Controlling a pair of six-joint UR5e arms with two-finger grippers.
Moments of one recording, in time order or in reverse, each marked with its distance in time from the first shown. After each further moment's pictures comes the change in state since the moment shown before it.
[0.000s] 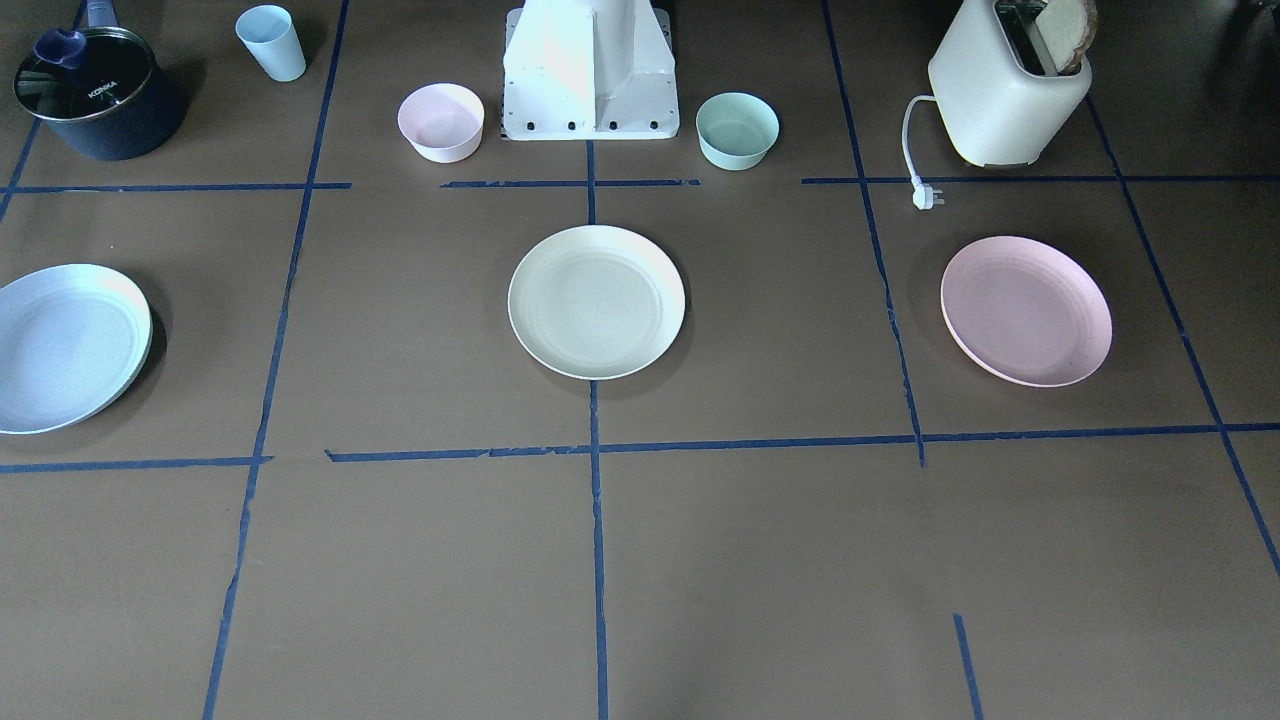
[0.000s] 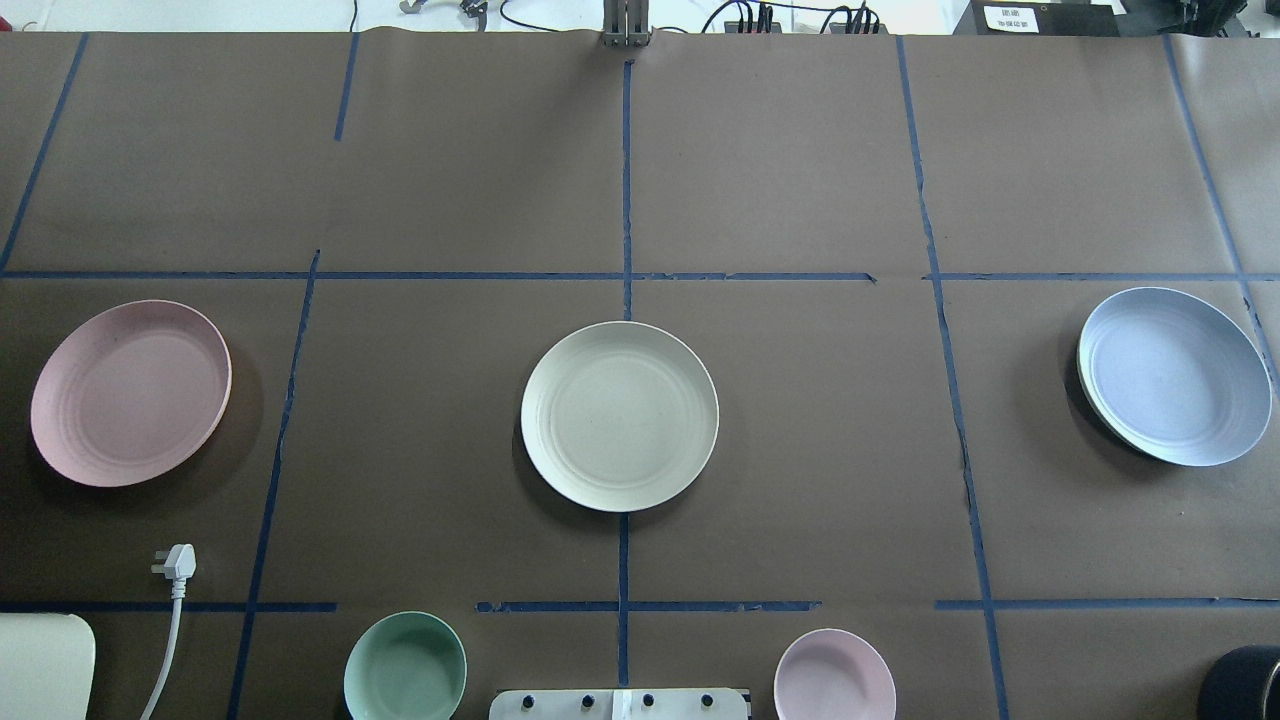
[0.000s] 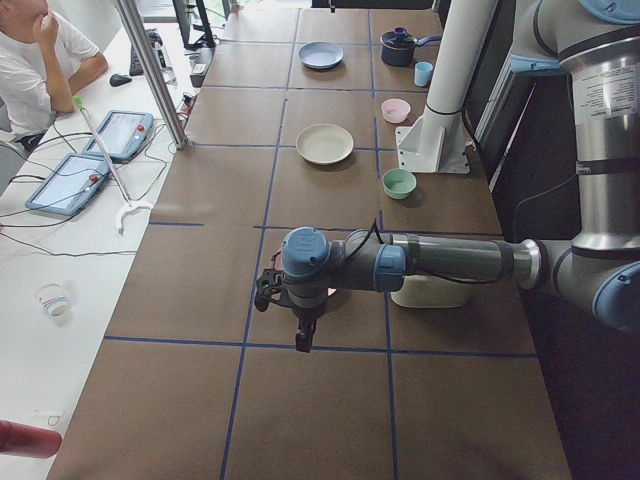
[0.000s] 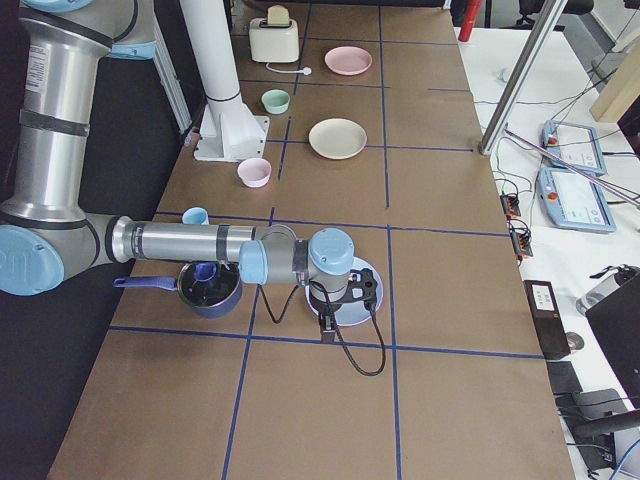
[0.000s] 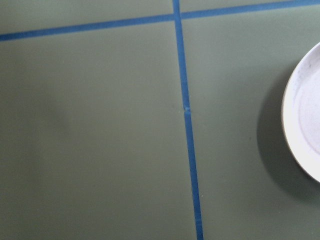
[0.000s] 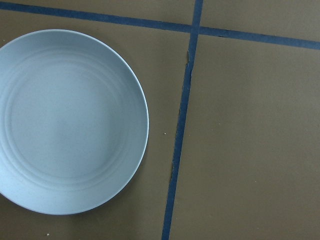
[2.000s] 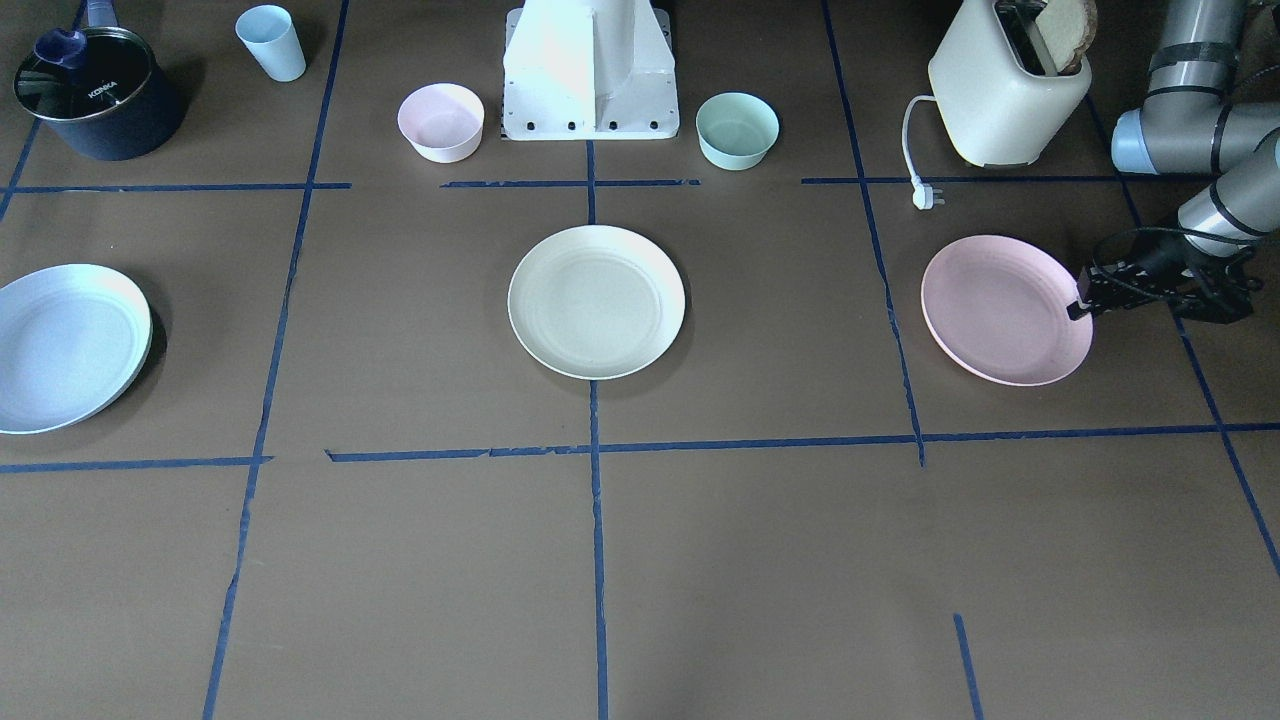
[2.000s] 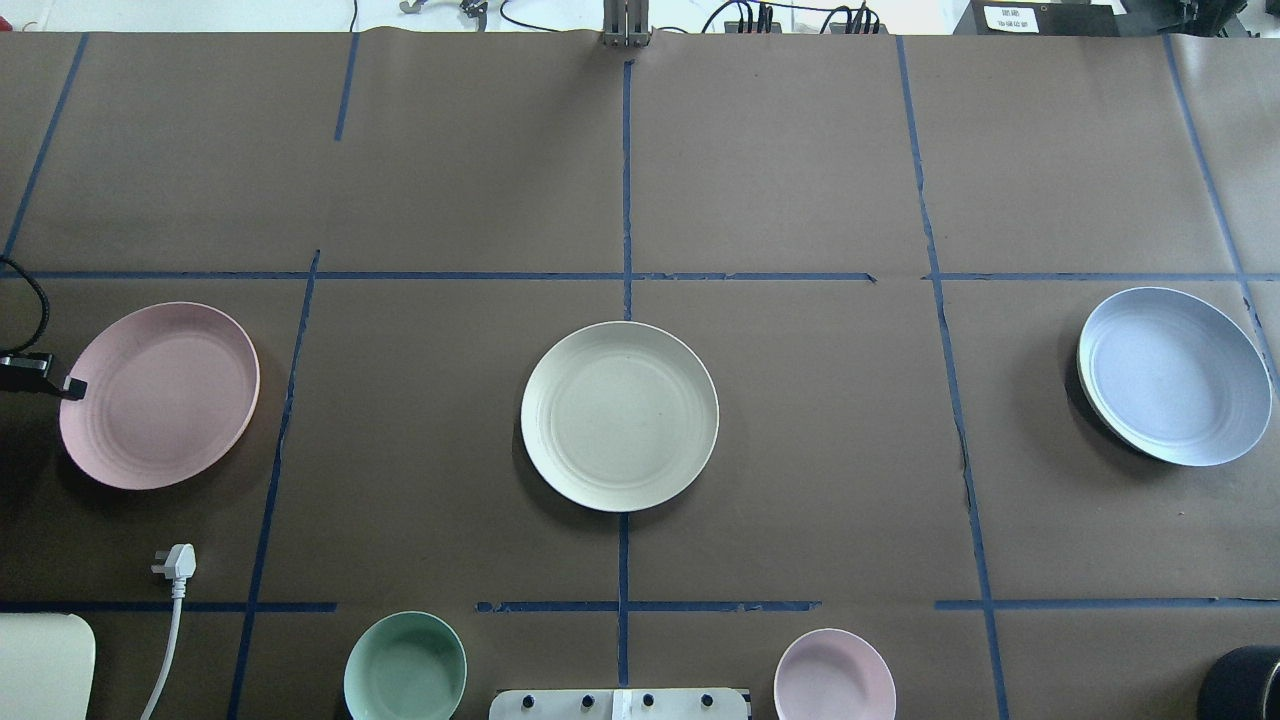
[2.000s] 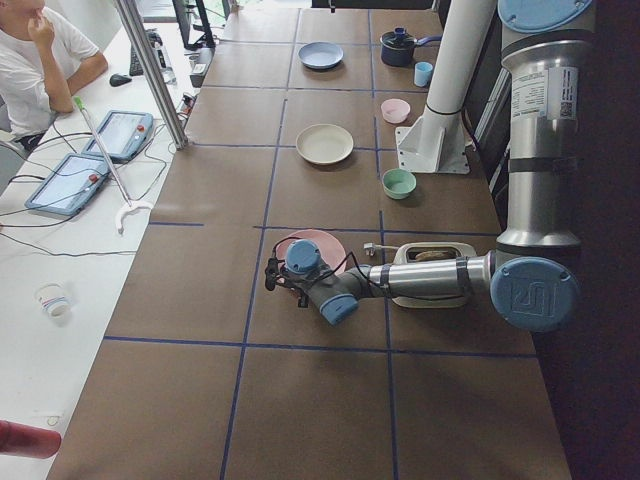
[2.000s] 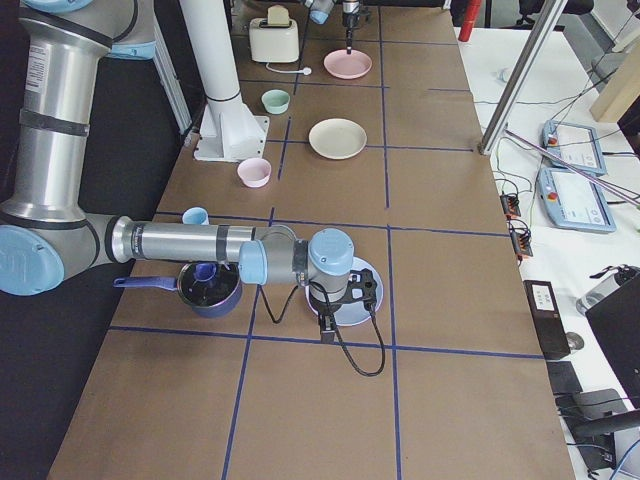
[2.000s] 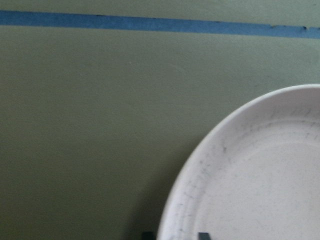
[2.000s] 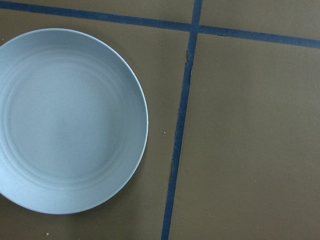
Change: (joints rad) left arm 0.510 -0.105 0.392 -0.972 -0.033 -0.953; right arm 0.000 -0.001 0.000 -0.002 0.000 0.000
